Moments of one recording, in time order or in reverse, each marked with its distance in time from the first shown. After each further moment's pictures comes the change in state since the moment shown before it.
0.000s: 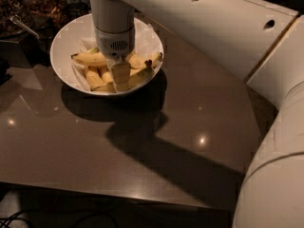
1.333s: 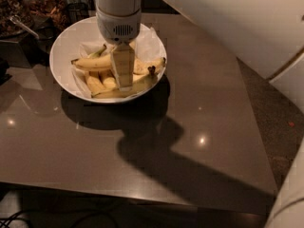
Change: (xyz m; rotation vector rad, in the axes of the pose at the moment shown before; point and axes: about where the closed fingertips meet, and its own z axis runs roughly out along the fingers) arm 0.006 -0.001 -0.043 0.090 -0.025 0.046
